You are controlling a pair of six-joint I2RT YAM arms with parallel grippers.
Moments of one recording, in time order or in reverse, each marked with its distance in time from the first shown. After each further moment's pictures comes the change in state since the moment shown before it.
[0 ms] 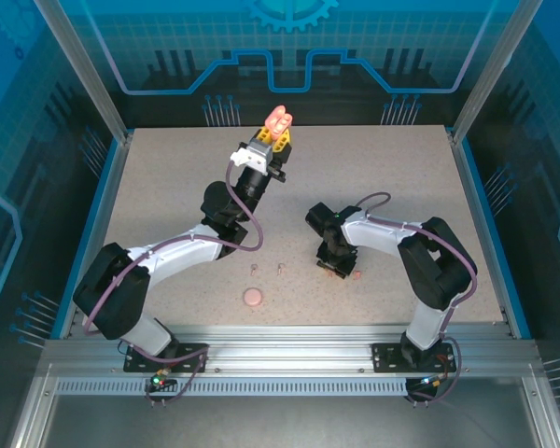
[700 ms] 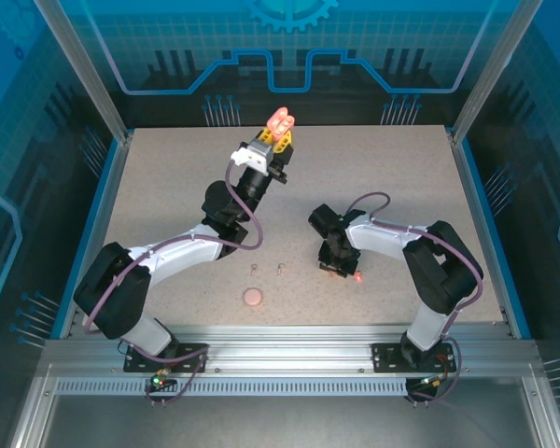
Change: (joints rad) left arm 0.000 0.003 0.000 -0.017 0.016 -0.044; right arm -0.005 -0.041 -0.052 0.056 0.003 -0.171
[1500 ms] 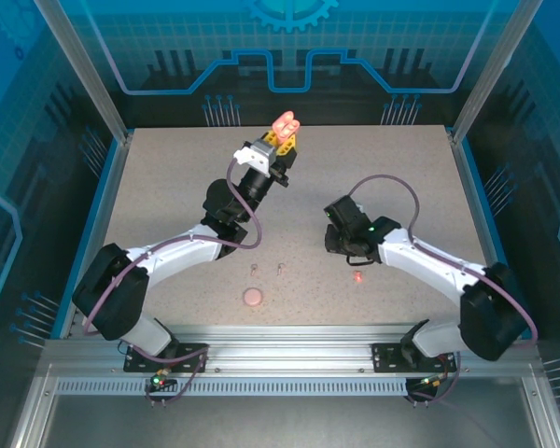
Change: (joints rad) left arm 0.000 -0.012 0.000 -0.063 0.055 -0.034; right arm 0.007 -0.393 -0.097 0.208 0.172 -0.321
